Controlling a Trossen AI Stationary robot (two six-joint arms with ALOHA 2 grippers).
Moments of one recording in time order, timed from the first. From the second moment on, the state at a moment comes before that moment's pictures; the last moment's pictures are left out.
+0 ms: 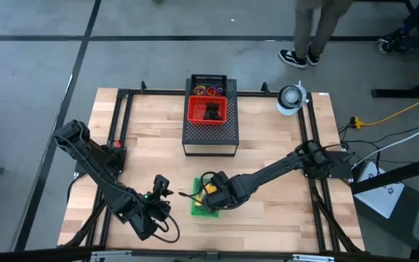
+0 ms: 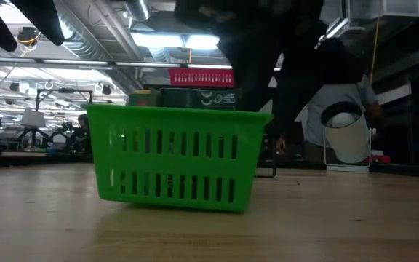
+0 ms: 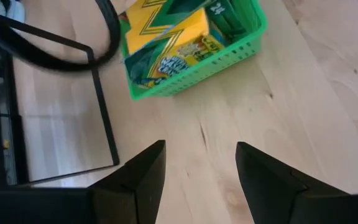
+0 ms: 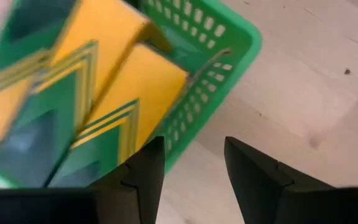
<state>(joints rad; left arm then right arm) -0.79 1.57 1.19 -0.89 -0.64 -0.25 0.44 2.14 1.73 -0.99 0.16 1.43</state>
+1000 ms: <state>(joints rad) -0.81 1.48 1.19 -0.89 -0.72 -0.27 0.46 2.08 1.88 -1.11 0.25 1.28</state>
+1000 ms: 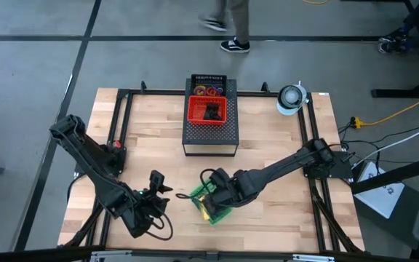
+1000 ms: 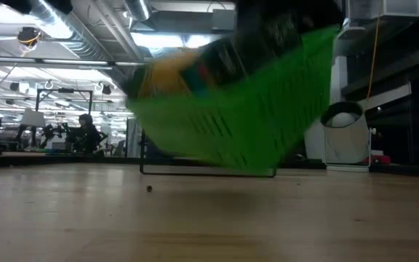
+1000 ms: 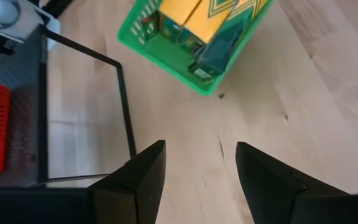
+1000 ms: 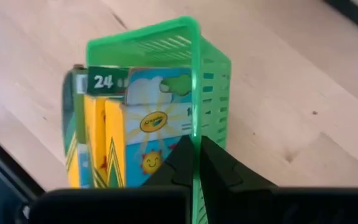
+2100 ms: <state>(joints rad) -1.00 1.34 0.97 -0.63 -0.87 0.28 0.35 2.07 1.94 -0.71 0.35 1.38</state>
